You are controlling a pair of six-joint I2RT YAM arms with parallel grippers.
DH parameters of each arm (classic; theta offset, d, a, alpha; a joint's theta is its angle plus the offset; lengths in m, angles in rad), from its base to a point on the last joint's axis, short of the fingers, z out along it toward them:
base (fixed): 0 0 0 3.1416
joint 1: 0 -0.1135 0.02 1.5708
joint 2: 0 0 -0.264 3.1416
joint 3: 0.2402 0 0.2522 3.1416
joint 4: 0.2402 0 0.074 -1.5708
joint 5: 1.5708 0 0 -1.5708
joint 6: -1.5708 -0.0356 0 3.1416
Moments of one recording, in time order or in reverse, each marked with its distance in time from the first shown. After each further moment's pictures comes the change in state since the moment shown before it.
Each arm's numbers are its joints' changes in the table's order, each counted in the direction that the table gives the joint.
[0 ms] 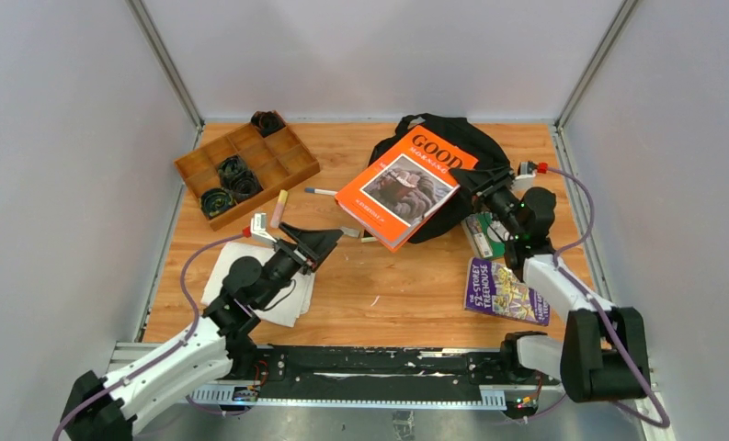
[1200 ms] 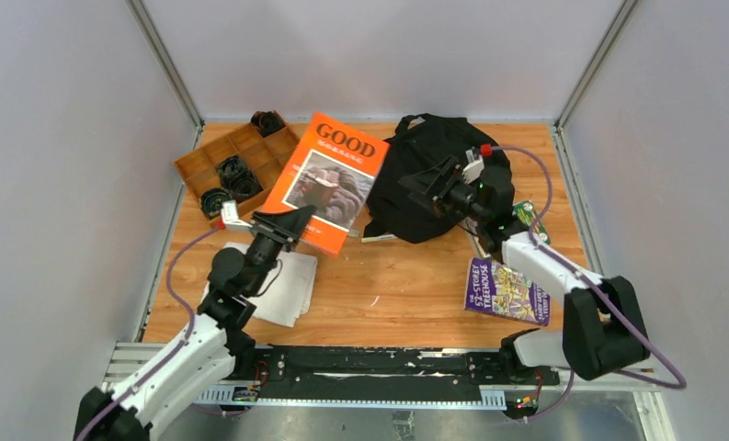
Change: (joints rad) left arm -0.163 0.114 0.013 -0.214 -0.002 0.043; right arm -0.271 0.212 0.140 0.050 -0.046 0.162
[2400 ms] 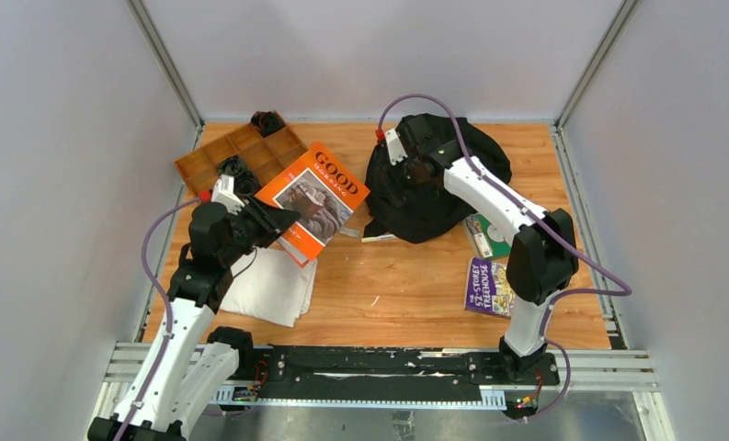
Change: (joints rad) left arm -0.383 0.004 0.404 0.871 0.384 -0.375; right arm -0.221 0.478 0.972 1.398 0.443 1.325
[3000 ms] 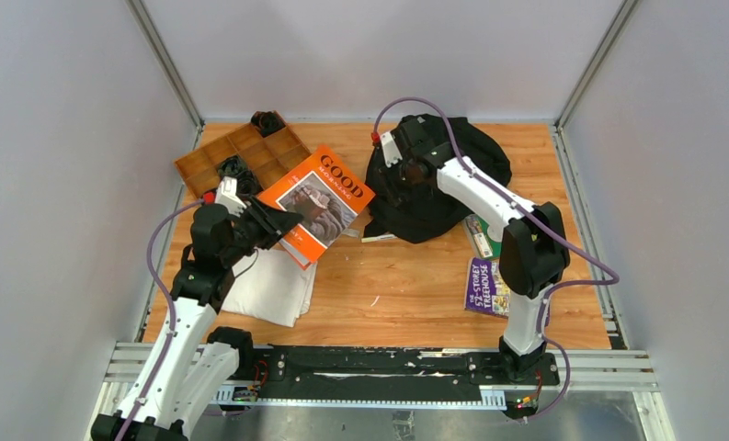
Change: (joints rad) left arm -0.016 0.008 -0.039 -0.045 0.058 0.025; right arm 0.000 0.052 0.000 -0.058 -0.019 0.001
